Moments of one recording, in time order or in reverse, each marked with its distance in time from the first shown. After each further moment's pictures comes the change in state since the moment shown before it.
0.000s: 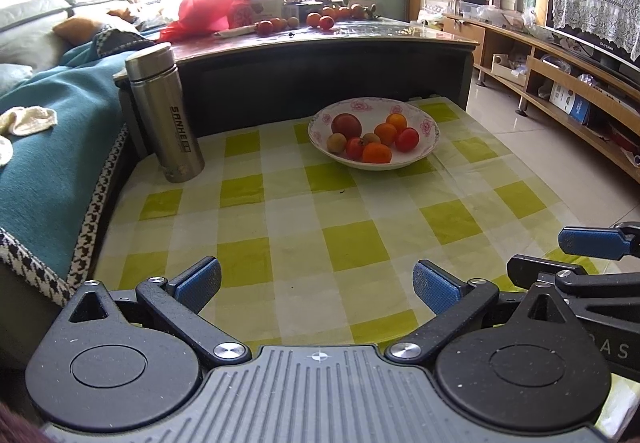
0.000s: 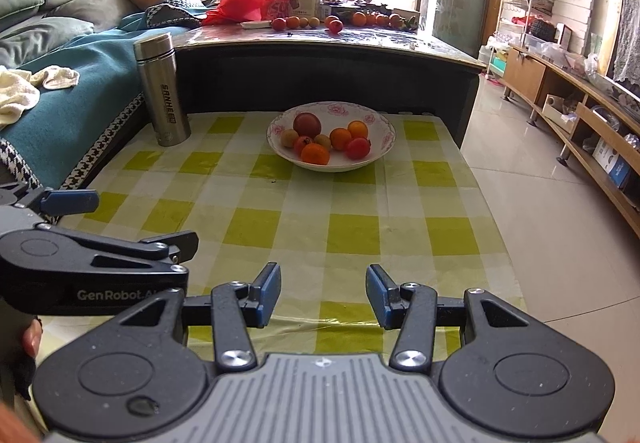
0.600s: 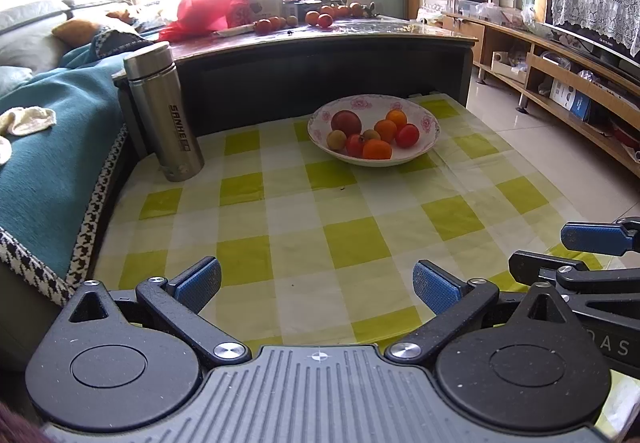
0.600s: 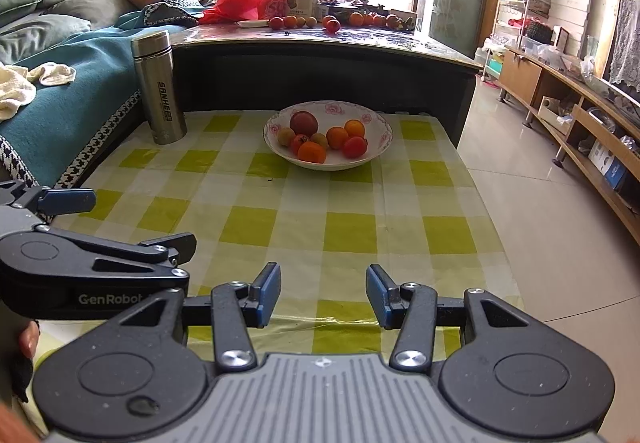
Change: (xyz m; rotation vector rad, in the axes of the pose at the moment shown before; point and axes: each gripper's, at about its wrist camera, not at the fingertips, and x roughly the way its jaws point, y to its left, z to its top) left arm 0.004 -0.001 -0.002 0.005 0.001 0.002; right arm 0.003 0.000 -0.003 0.005 -0.001 -0.010
